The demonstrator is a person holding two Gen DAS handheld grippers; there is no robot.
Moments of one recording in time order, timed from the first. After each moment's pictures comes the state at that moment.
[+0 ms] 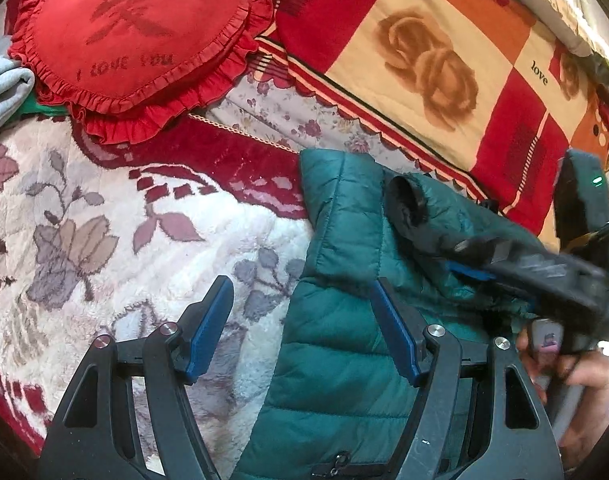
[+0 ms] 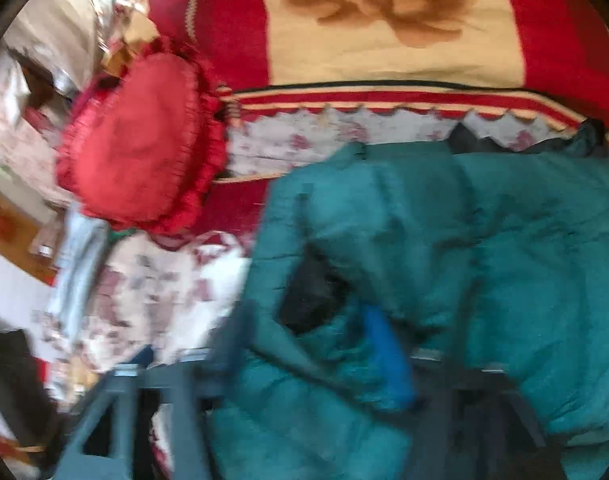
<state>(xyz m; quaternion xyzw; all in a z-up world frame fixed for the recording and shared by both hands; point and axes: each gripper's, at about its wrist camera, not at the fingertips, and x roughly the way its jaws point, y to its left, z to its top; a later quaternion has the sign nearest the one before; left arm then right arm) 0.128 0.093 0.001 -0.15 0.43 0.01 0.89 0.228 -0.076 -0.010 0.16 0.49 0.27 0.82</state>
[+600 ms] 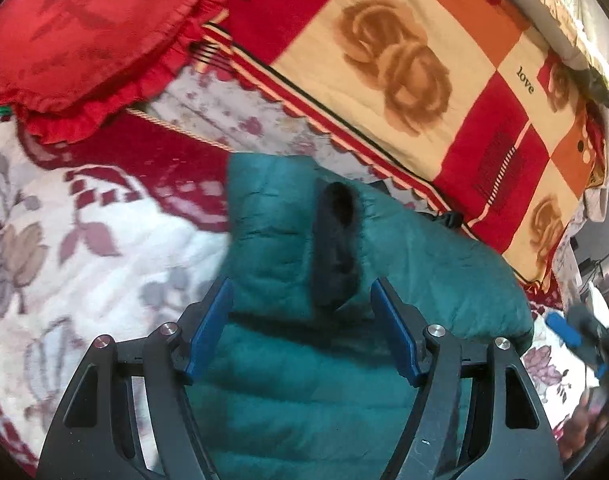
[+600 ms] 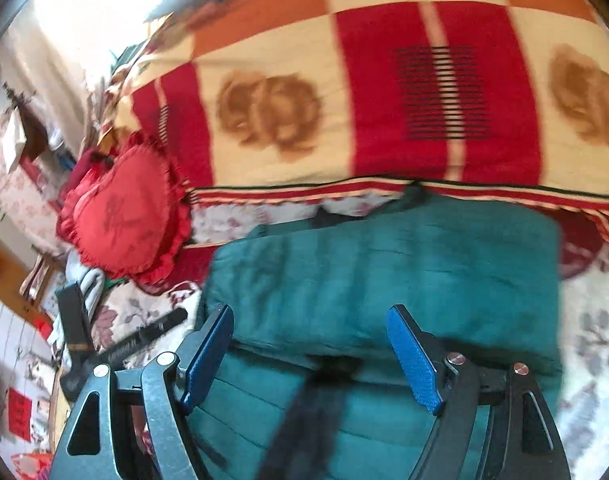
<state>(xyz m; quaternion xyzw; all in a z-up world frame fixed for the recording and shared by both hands) 0.177 0.055 0.004 -0.19 0.44 -0.04 0.88 0.151 -0.241 0.066 0.17 0.41 0.16 0.88</state>
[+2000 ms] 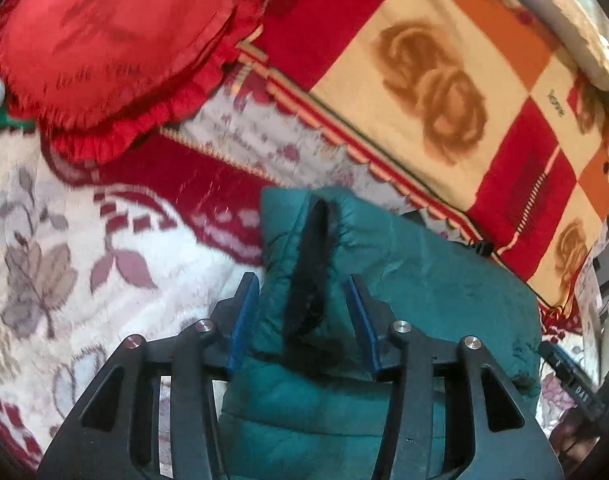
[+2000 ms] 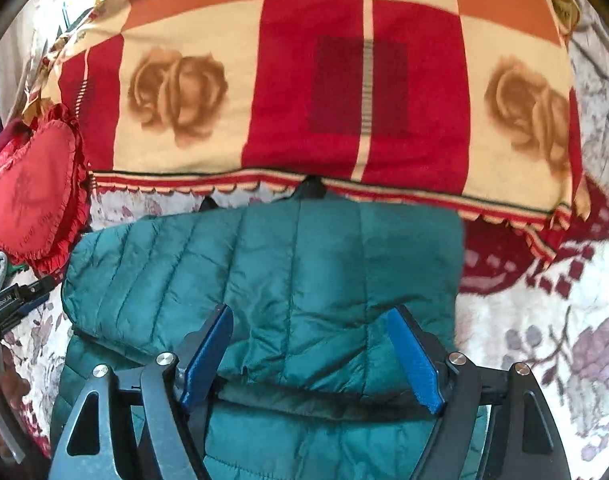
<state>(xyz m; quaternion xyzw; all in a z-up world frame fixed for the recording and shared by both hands) 0.185 0.077 0.018 -0.19 0.41 0.02 0.89 0.169 -0.256 0.032 0.05 0.41 0.03 0.91</state>
